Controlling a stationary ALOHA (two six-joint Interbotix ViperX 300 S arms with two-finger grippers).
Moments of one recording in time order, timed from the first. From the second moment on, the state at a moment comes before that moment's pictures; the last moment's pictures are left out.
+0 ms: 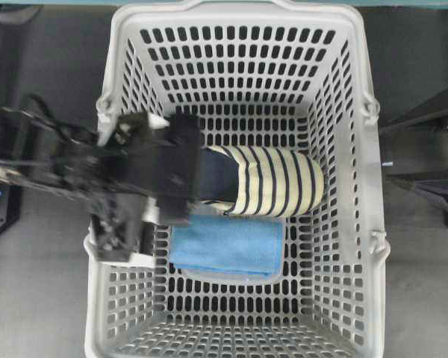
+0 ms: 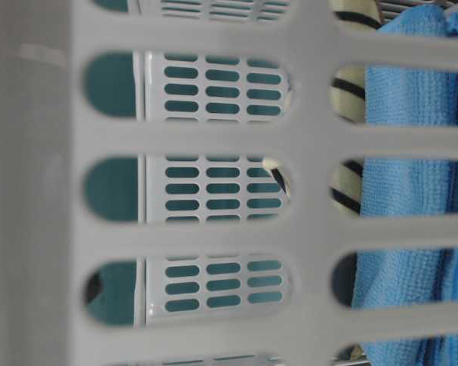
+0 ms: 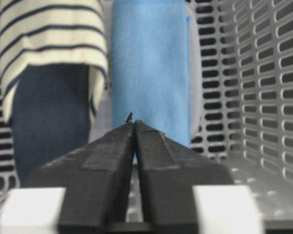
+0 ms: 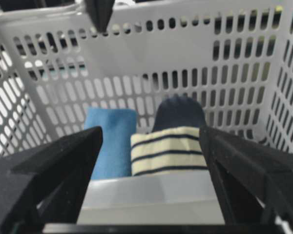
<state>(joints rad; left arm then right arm) -0.15 -0.19 0.19 0.04 0.79 -0.08 0.01 -0.98 1.11 0.02 0.05 0.09</state>
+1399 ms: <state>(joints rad) -0.19 0.20 0.17 0.04 0.72 -0.10 0.02 -0.98 1.11 0.02 0.06 0.09</state>
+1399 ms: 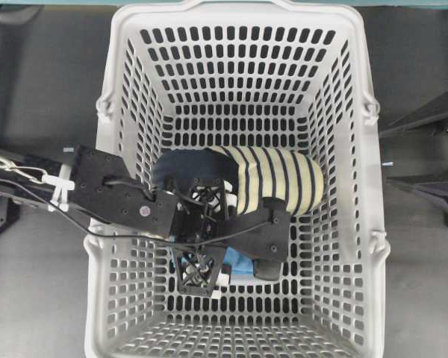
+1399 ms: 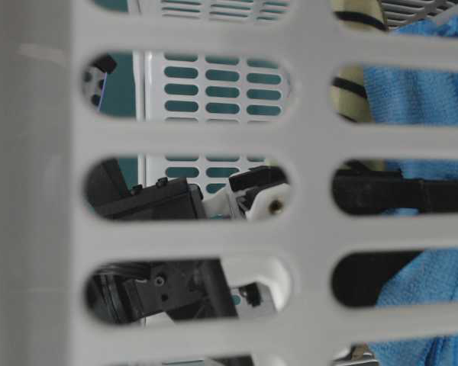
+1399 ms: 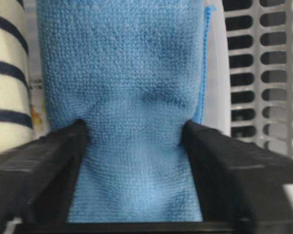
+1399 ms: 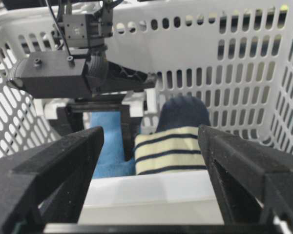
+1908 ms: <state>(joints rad) -0.20 0.15 0.16 0.04 0.73 -0.09 0.02 -1.02 1.13 0.02 0.05 0.09</state>
